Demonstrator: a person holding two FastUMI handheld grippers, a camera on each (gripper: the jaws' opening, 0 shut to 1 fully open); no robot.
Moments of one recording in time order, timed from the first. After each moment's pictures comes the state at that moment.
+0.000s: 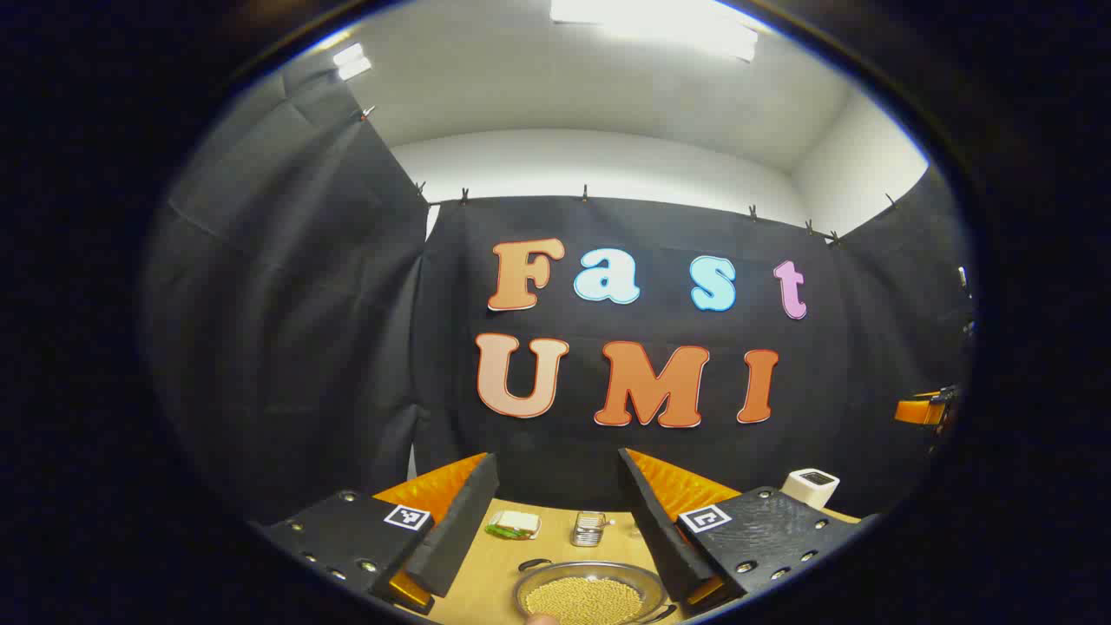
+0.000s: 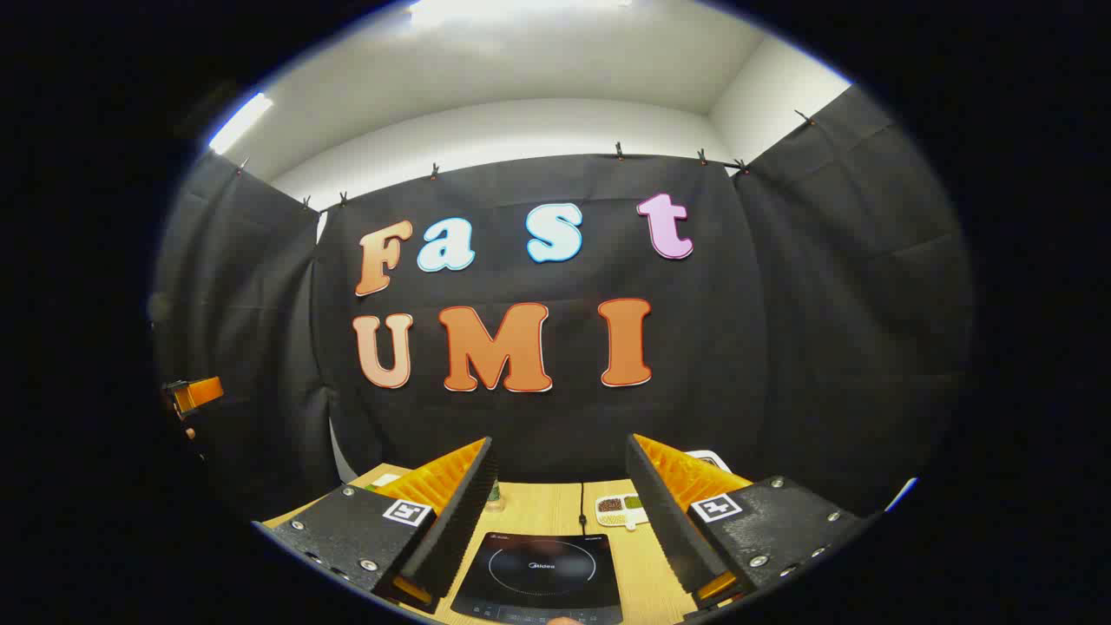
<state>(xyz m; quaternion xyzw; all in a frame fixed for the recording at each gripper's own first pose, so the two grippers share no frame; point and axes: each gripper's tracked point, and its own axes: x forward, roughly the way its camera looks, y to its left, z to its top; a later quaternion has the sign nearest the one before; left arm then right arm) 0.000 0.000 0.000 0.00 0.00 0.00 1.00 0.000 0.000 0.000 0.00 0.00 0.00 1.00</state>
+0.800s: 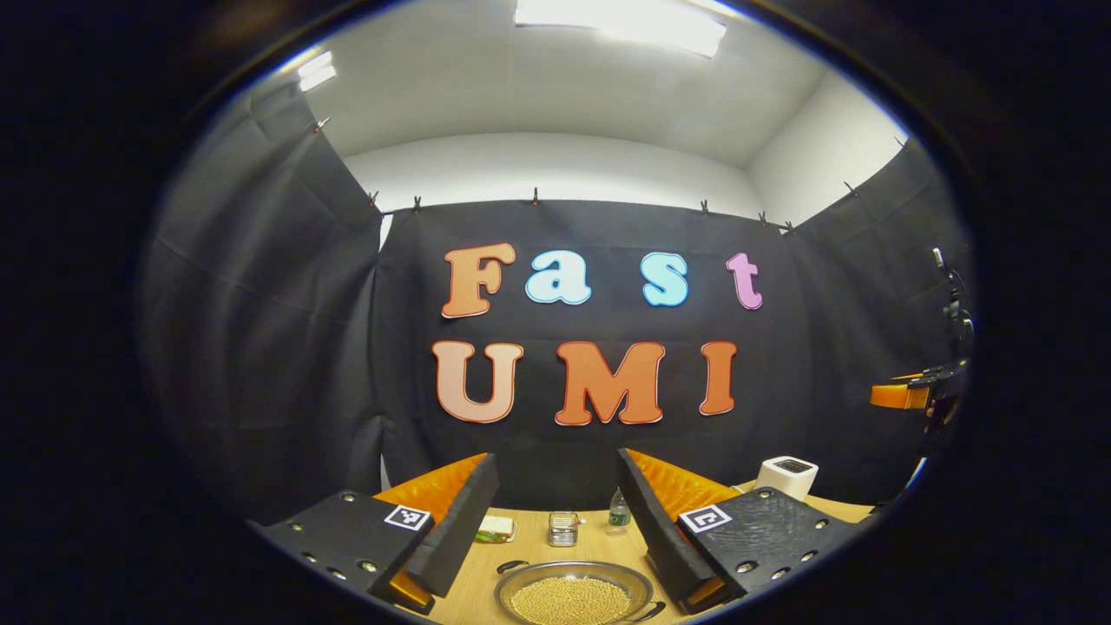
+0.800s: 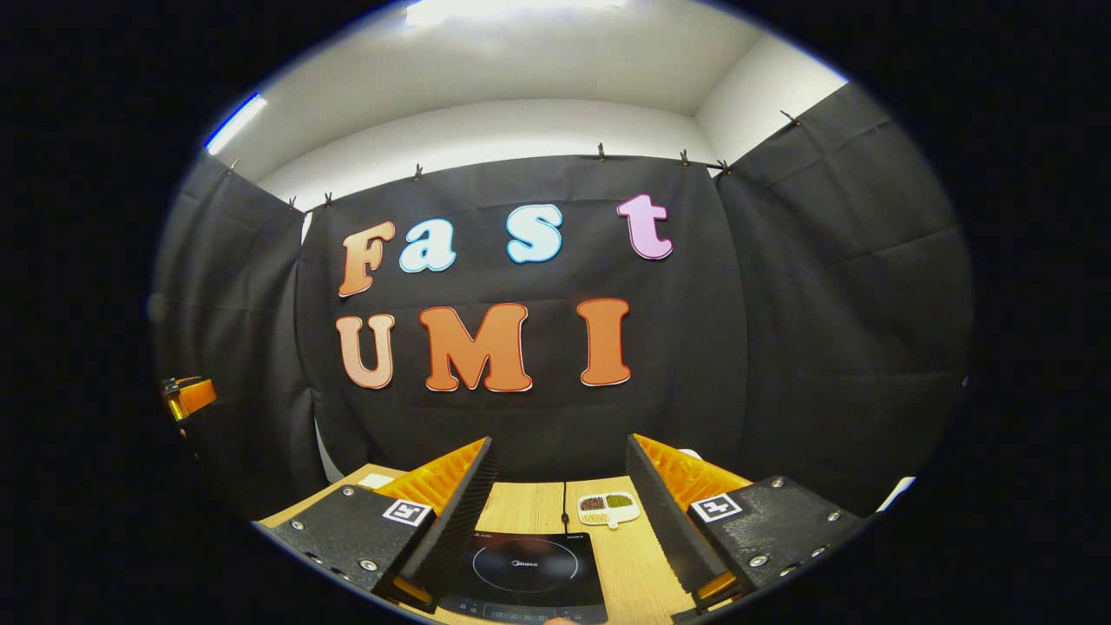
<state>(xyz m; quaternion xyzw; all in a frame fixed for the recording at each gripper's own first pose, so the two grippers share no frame) -0.004 -0.052 0.000 0.02 0.00 -0.07 1.00 -0.008 -0.017 0.002 -0.01 0.00 -0.01 1.00</state>
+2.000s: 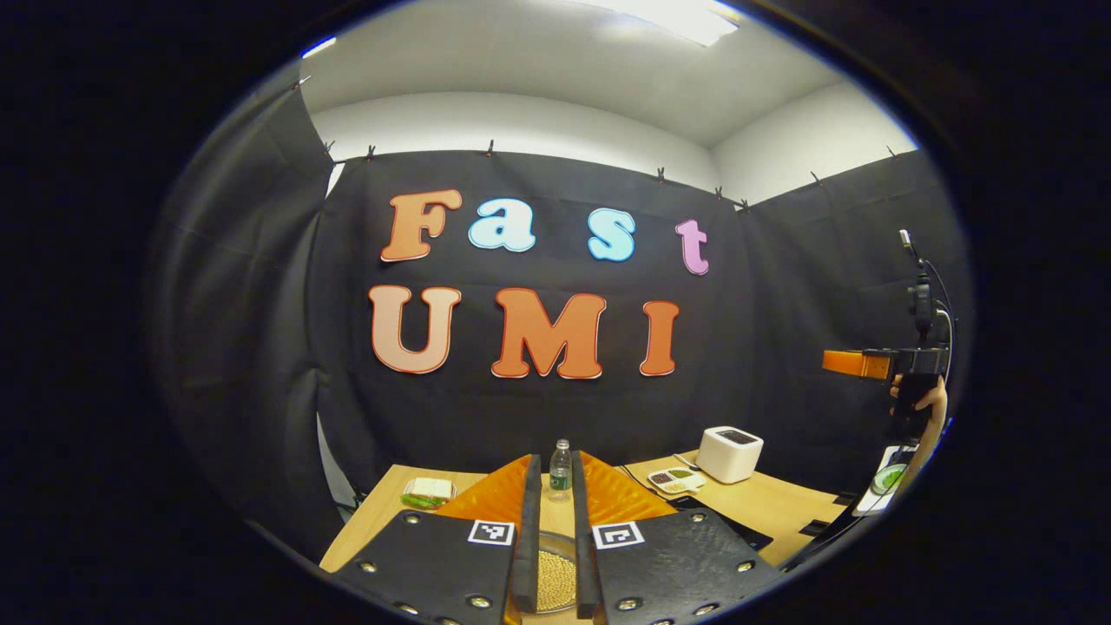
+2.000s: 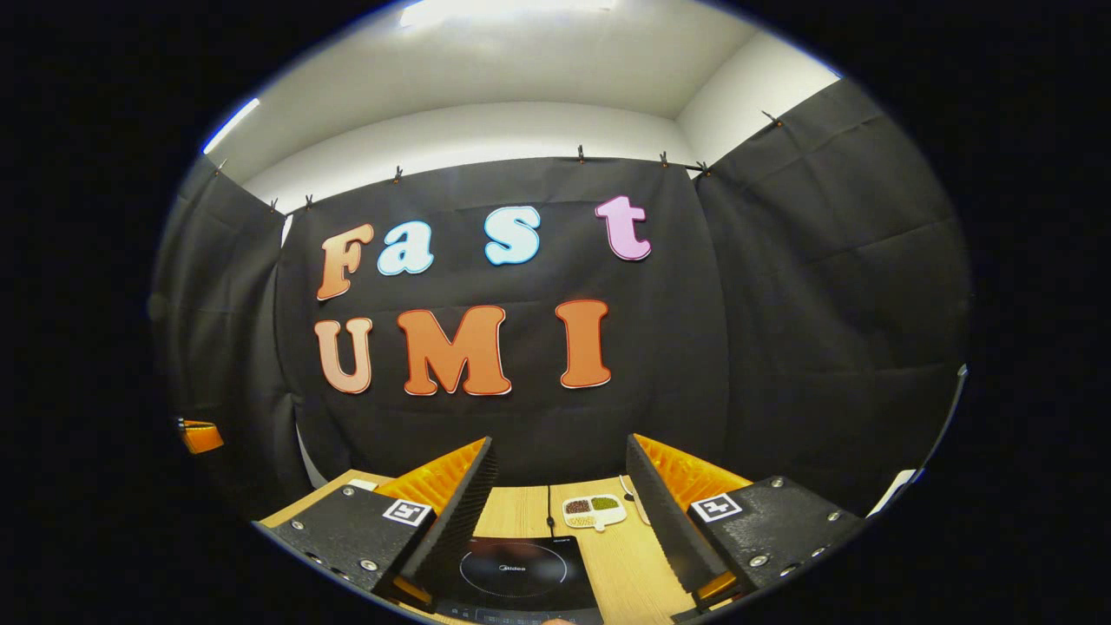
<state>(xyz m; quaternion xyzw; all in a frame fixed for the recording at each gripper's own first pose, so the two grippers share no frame) -0.010 -0.096 -0.077 -0.01 0.09 -0.16 0.98 -0.001 -0.035 -0.003 0.00 -0.01 -0.05 1.00</state>
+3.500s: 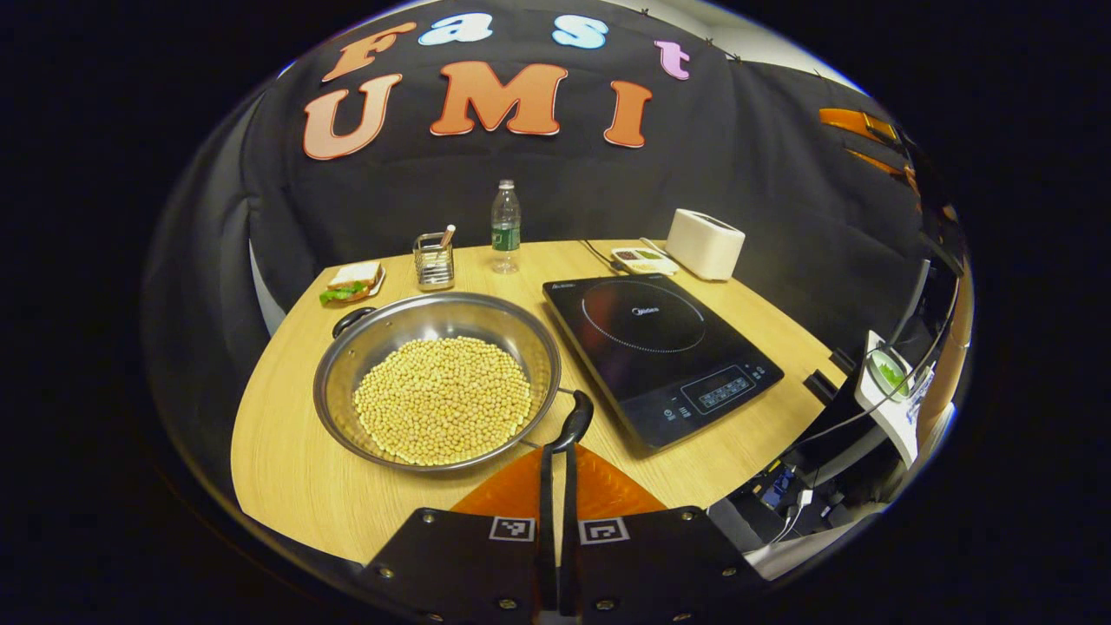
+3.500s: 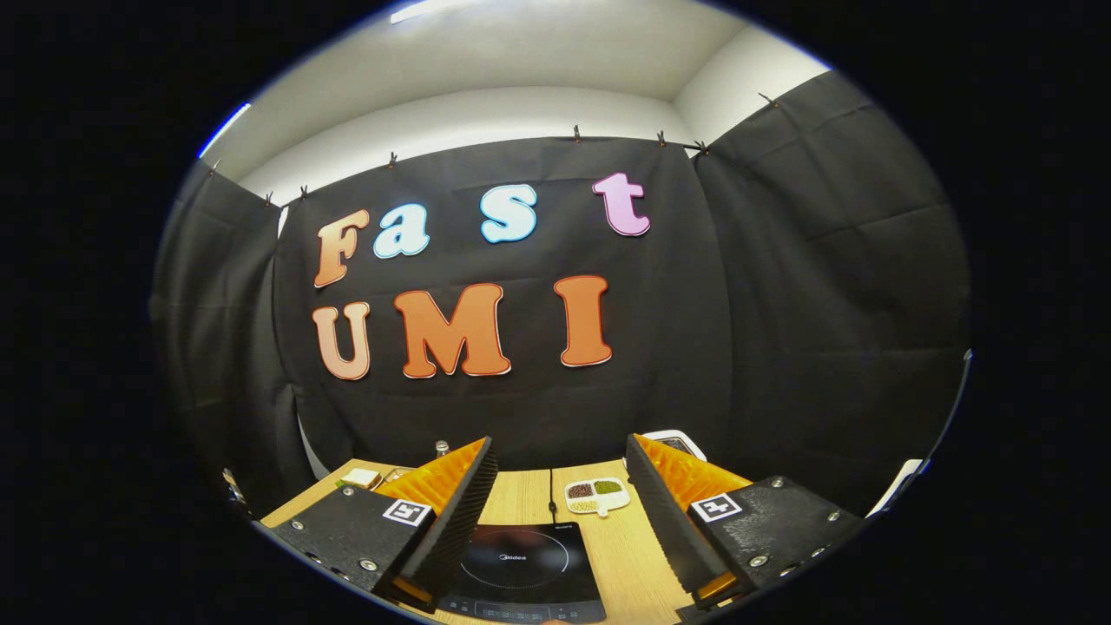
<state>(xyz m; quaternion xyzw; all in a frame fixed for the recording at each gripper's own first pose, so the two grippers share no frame) -0.115 -0.143 -0.384 0.04 0.43 -0.21 0.88 0.008 -0.041 -0.035 0.01 0.03 -0.04 1.00</state>
